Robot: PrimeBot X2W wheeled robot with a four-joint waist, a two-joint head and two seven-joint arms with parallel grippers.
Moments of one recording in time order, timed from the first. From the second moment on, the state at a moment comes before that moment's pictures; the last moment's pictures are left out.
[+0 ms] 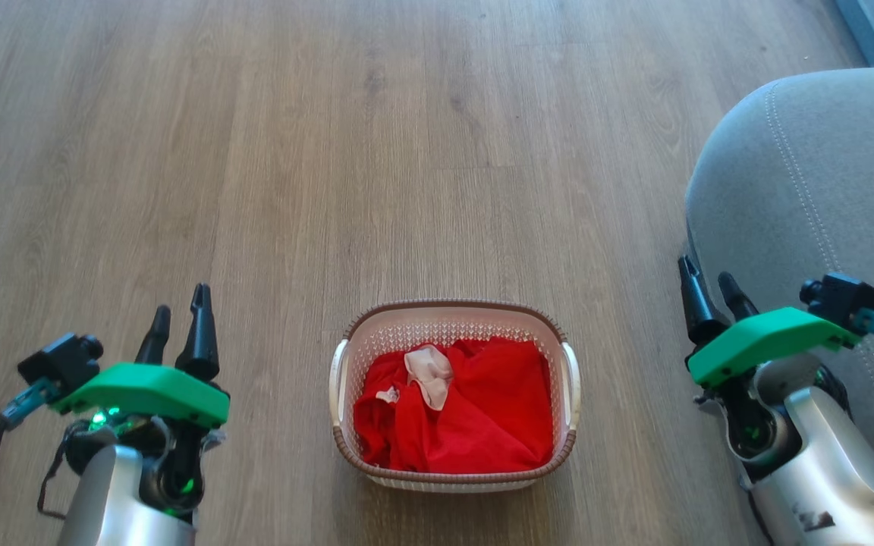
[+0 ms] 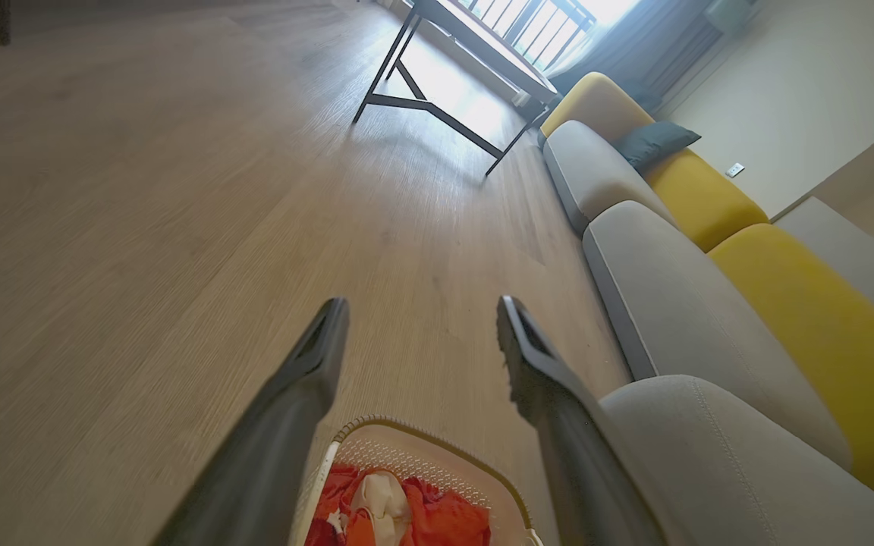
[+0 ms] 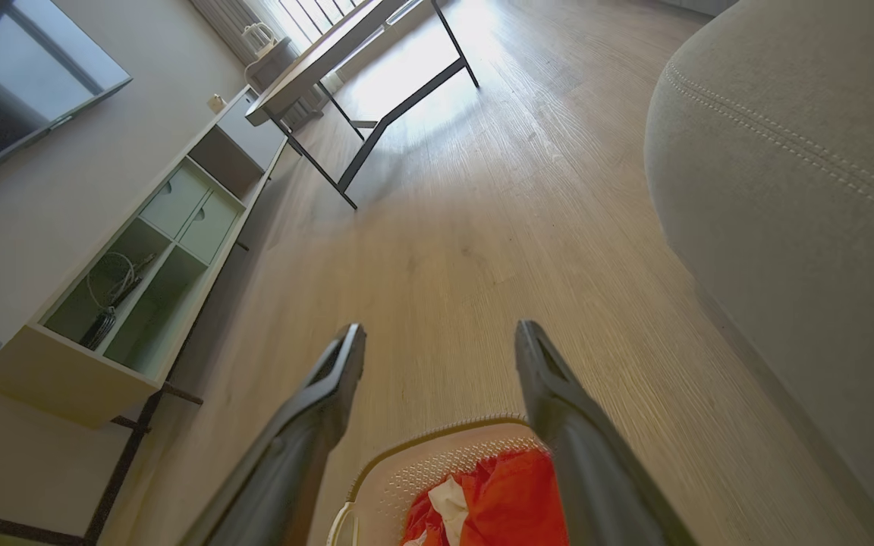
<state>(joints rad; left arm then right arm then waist) -0.22 0.06 -0.01 0.47 -0.69 -0.12 -0.14 -0.33 -0.17 0.22 0.49 0.90 0.12 -0.13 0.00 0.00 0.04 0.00</state>
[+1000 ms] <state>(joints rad) -0.34 0.08 -0.05 0.51 -0.35 -0.12 -0.22 -0.47 -0.21 0.31 0.51 0.61 0.12 -0.22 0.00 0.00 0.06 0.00</state>
